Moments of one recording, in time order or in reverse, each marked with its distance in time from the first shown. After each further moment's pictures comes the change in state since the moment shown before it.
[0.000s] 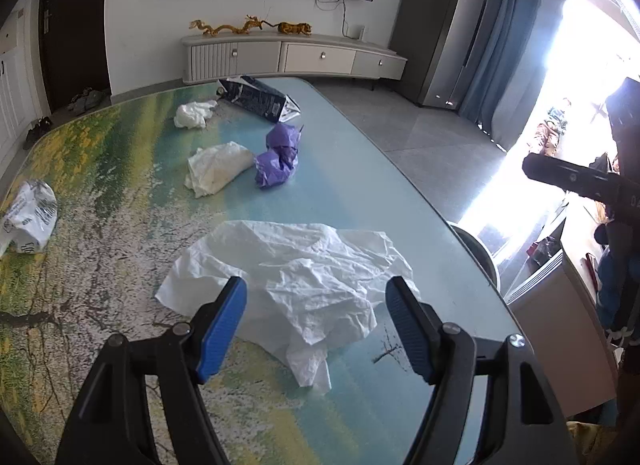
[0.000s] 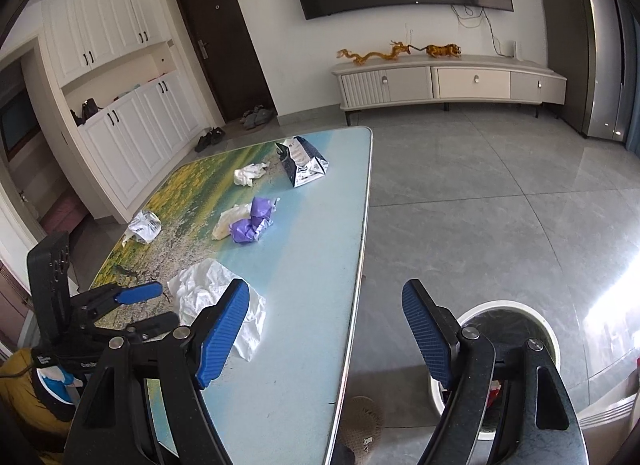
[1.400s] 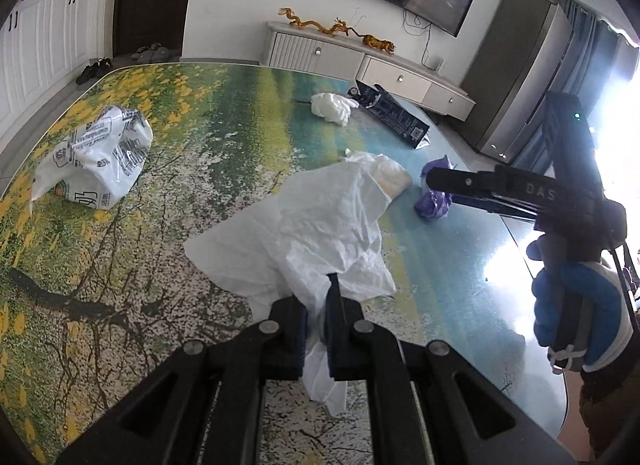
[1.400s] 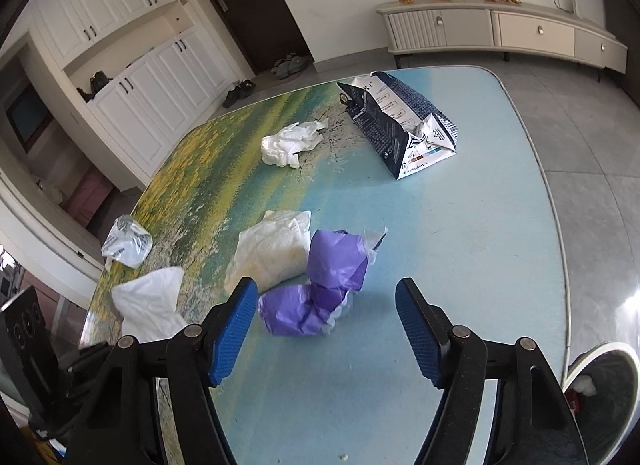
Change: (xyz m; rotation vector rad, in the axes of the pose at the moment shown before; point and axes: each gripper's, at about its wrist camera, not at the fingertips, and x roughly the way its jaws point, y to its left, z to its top) left arm -0.005 0.119 -0.008 -0.268 -0.059 0.097; right arm 0.203 0.072 0.058 0.030 0.200 0.162
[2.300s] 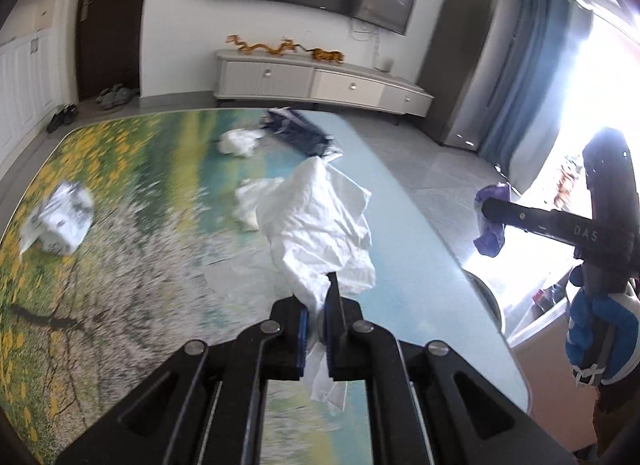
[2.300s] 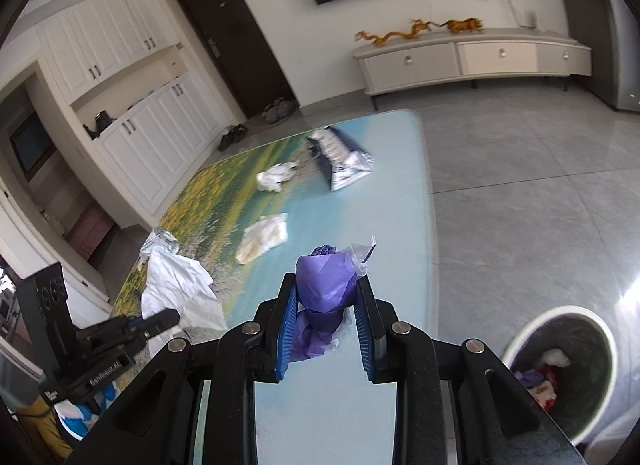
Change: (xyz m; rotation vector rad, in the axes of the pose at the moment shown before) left arm -0.035 -0.100 -0.004 0.180 -0.059 -0.075; right arm -0.155 -0.044 -0.070 0.042 -0.182 -0.064
